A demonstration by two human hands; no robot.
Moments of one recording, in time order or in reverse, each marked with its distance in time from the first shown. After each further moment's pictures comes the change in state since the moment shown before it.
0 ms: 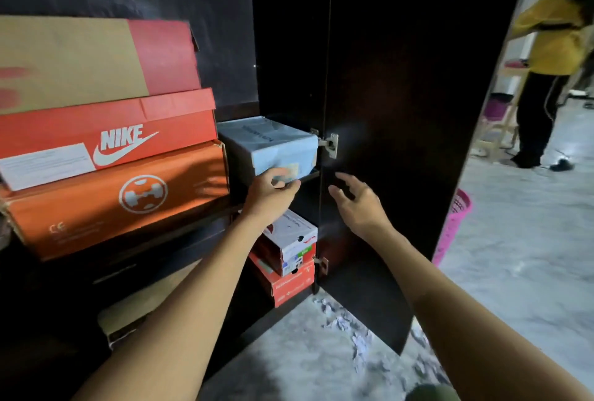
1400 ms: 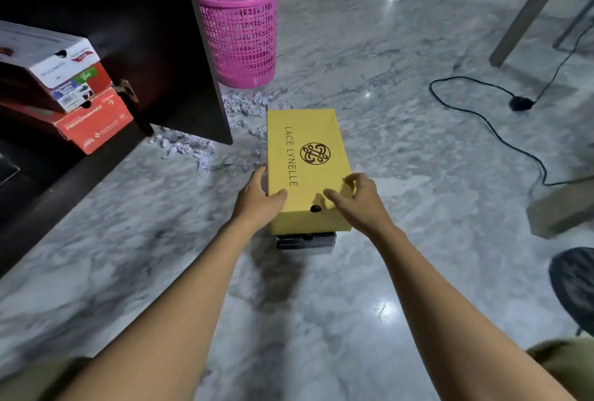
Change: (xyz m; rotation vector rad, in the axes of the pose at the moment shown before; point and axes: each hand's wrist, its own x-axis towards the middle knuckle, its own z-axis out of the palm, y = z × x) left_hand -0.369 -0.189 0.300 0.220 -0.719 -0.217; right_hand -0.438 0.329 -0.139 -0.097 0.176 0.715
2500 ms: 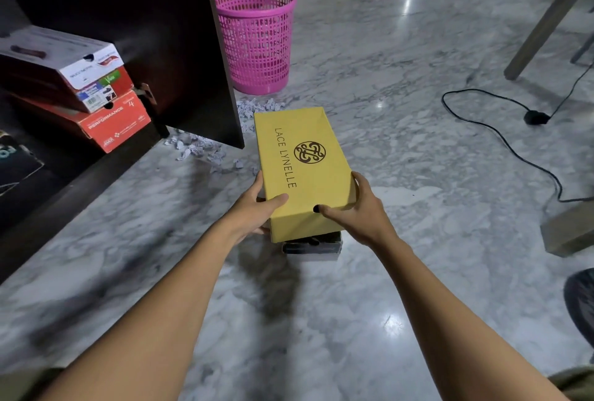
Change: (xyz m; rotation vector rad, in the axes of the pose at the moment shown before) left_hand -0.017 -0.006 -0.029 -0.227 -0.210 -0.141; right_hand -0.019 -0.009 -0.001 0.124 -0.065 -0.160
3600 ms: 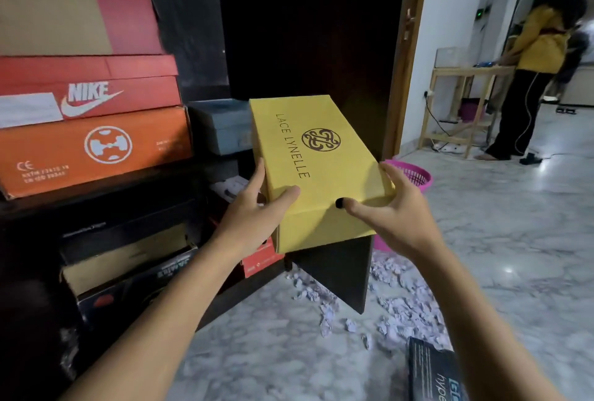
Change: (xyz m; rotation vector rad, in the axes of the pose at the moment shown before) left_hand -0.145 0.183 -0.238 0.039 0.742 0.530; right_hand 0.099 -0.346 0.048 0.124 -0.097 -0.664
